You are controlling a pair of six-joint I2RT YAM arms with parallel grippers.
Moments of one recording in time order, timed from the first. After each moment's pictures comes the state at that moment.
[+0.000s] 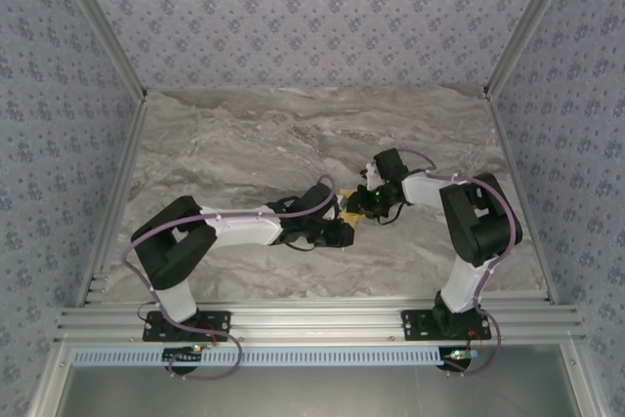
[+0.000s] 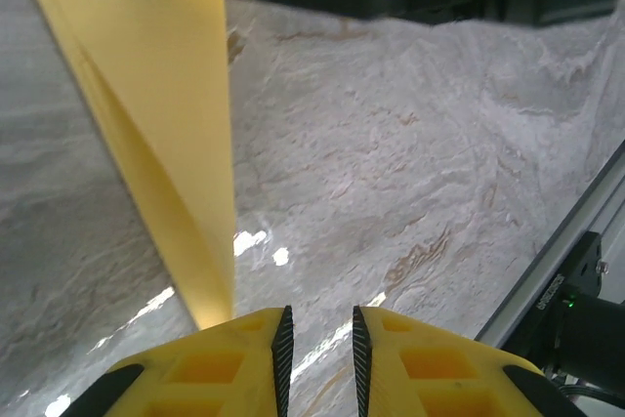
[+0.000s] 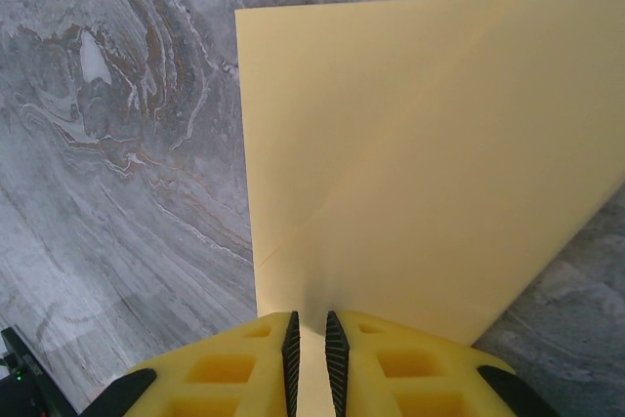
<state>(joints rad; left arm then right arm) -1.00 1.76 0.95 -0.04 0.33 -0.86 0.36 1.78 0.89 -0.29 -0.56 0.48</state>
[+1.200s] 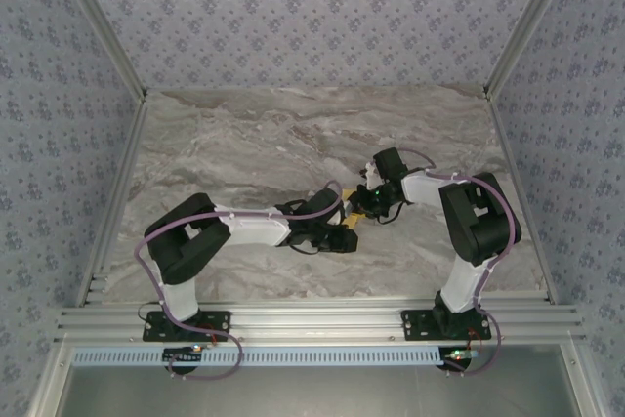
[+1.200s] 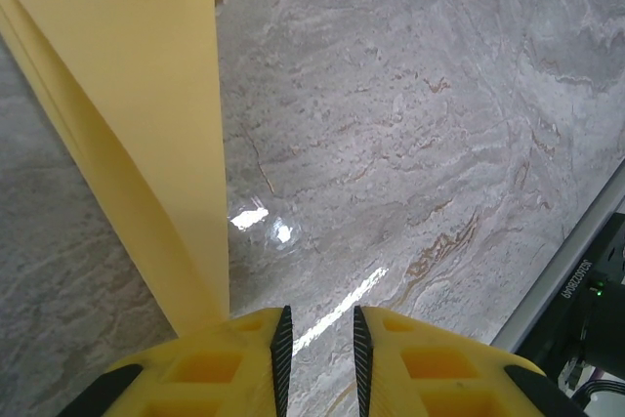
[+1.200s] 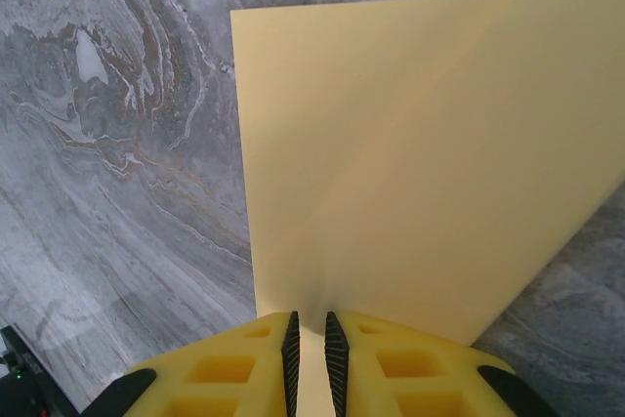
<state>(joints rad) -1.02 1.83 0.97 -0.03 0.36 -0.86 0.36 1.79 0.90 -0.31 -0.56 0.47</state>
